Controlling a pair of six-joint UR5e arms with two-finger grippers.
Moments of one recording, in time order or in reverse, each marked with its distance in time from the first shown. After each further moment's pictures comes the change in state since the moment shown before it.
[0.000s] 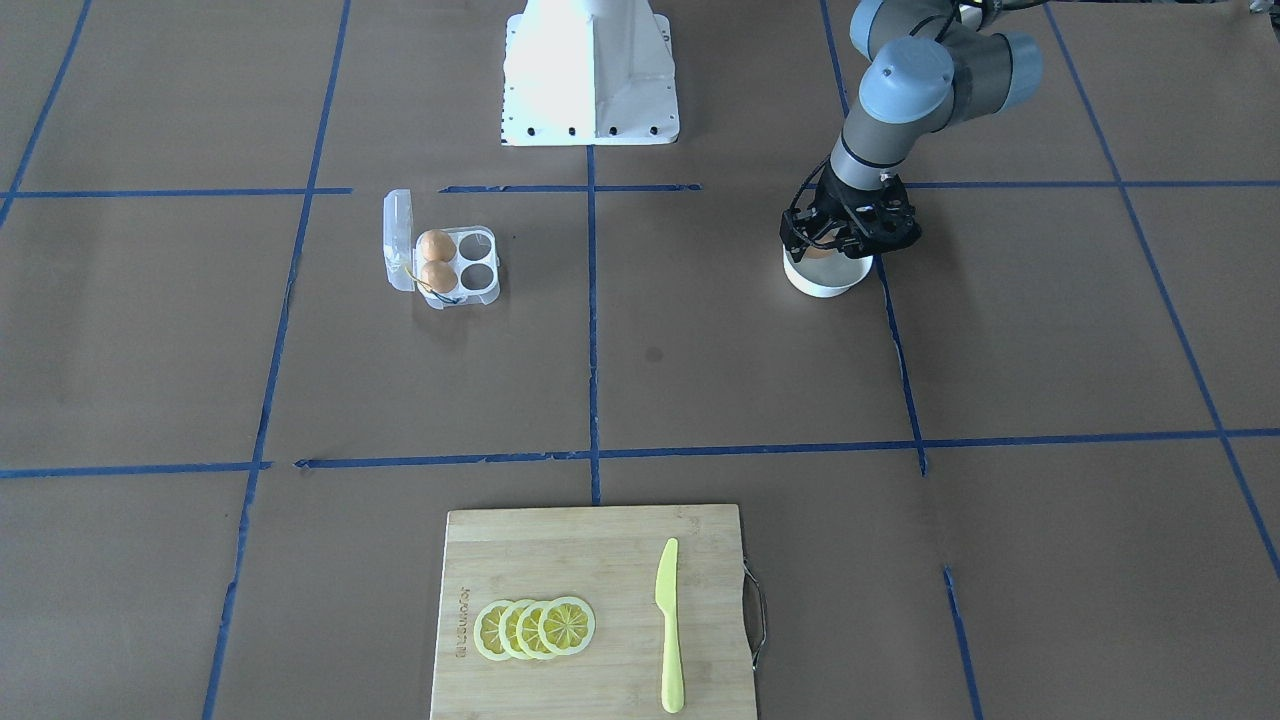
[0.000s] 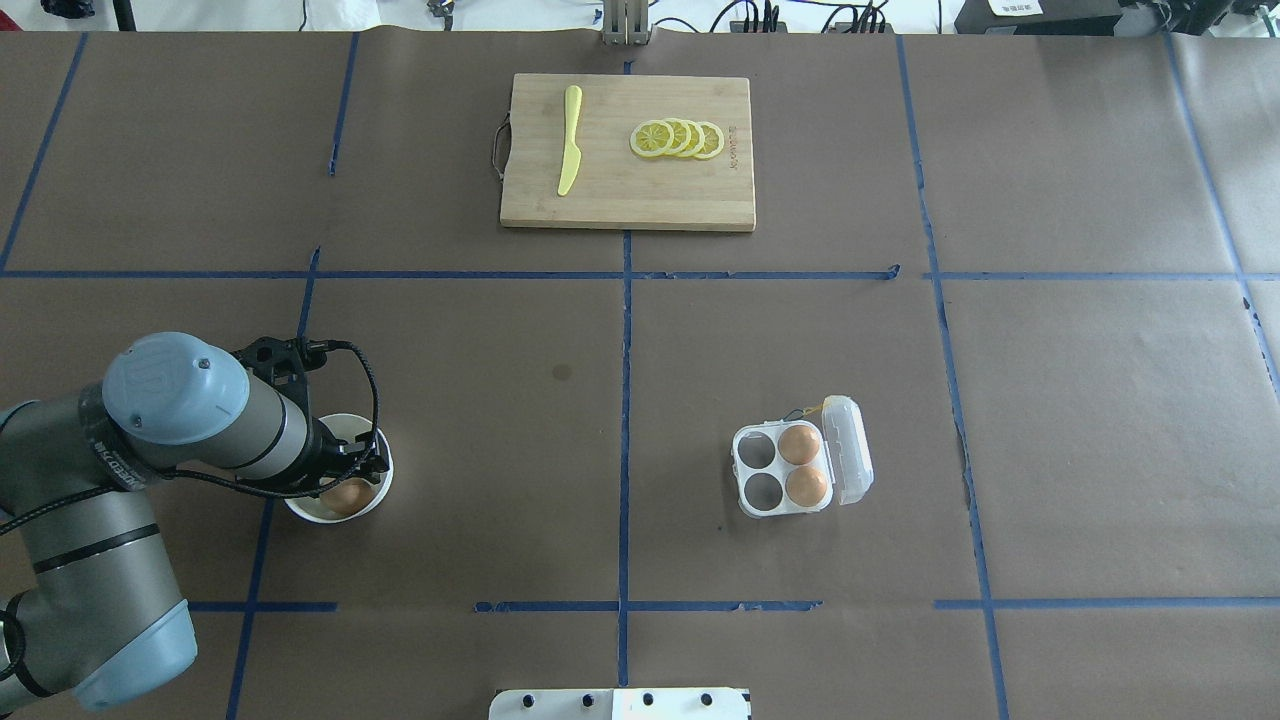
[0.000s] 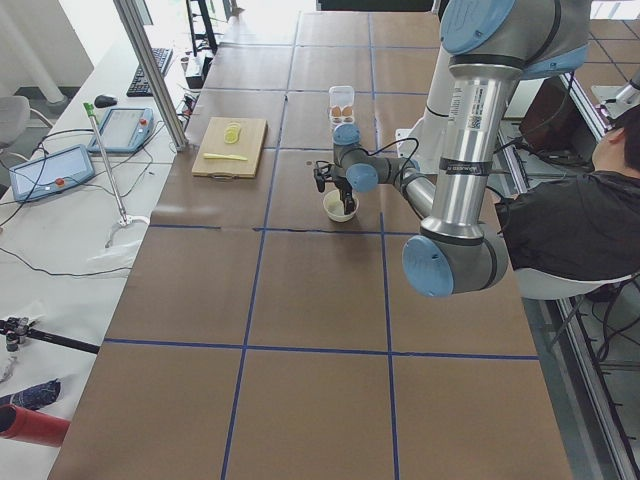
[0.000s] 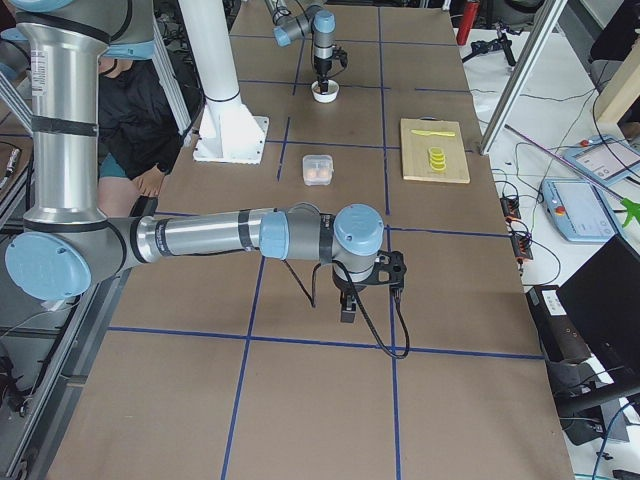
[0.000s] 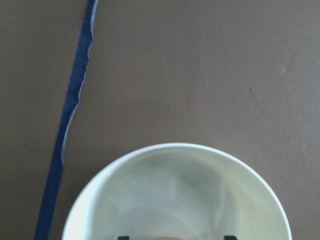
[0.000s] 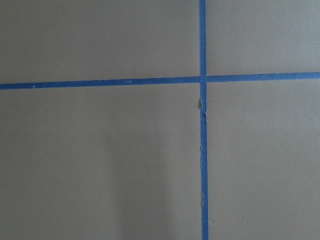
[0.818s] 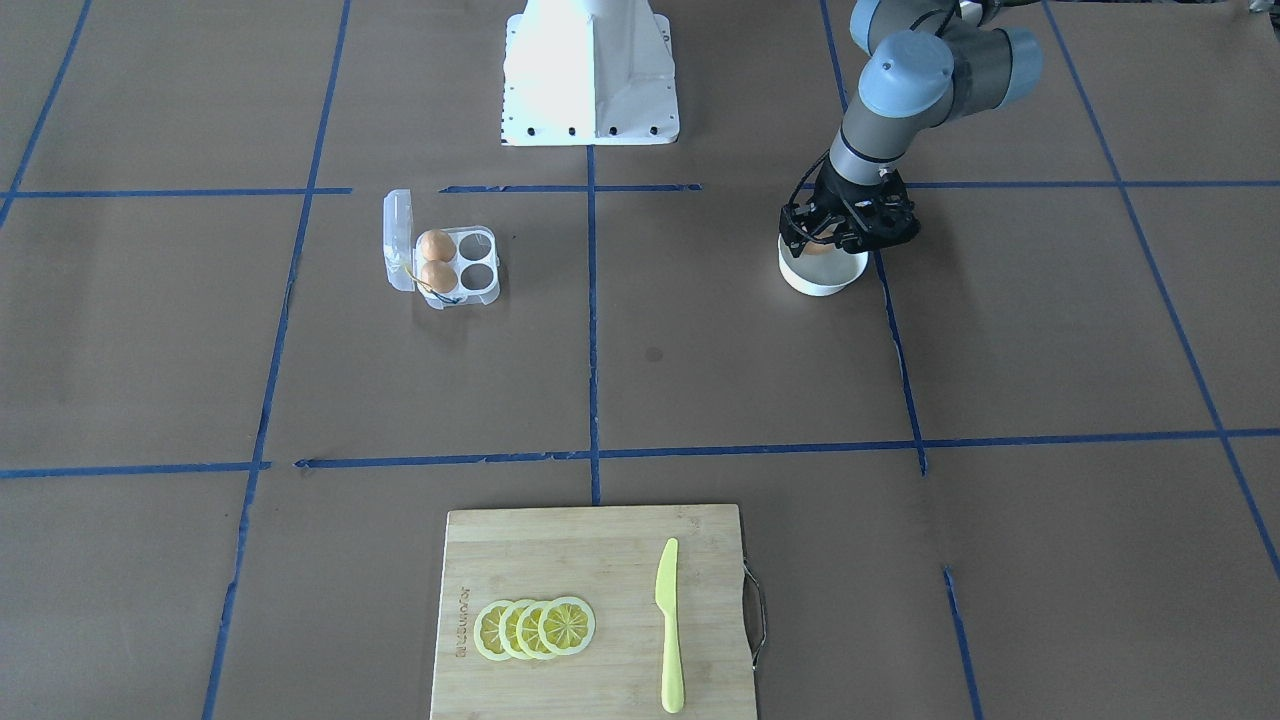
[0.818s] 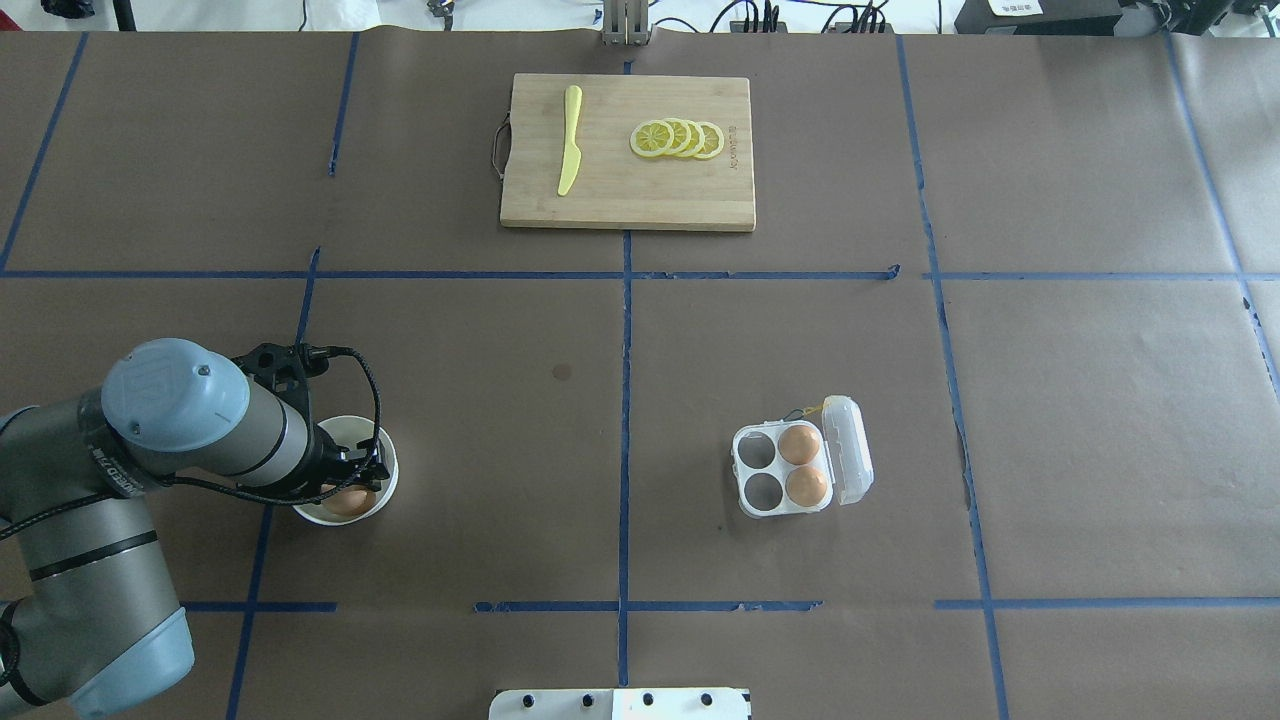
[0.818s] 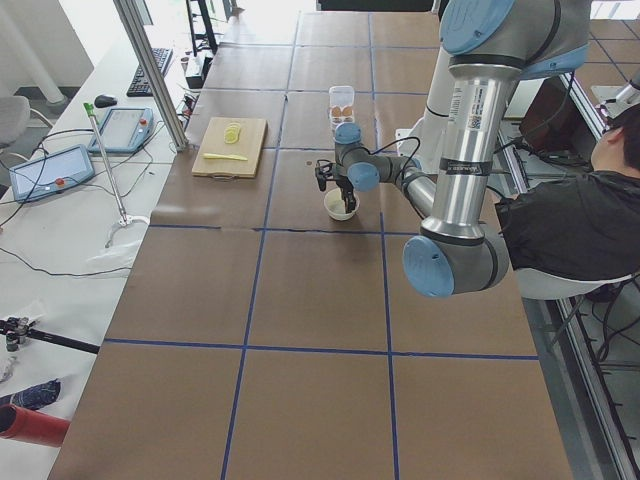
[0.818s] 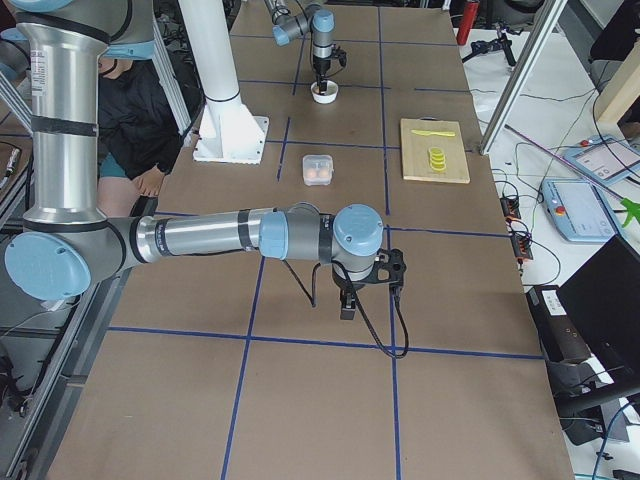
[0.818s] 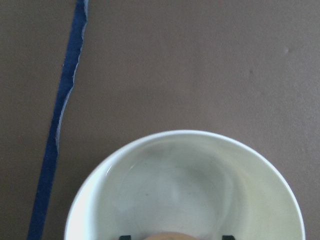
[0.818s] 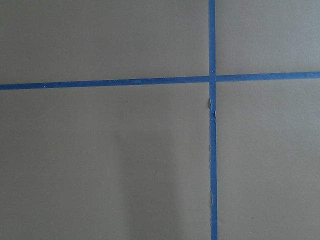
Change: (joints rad) left arm -0.003 0.014 -0.027 0.004 -0.002 -0.001; right arm 0.000 -0.002 0.003 0.001 0.029 0.000
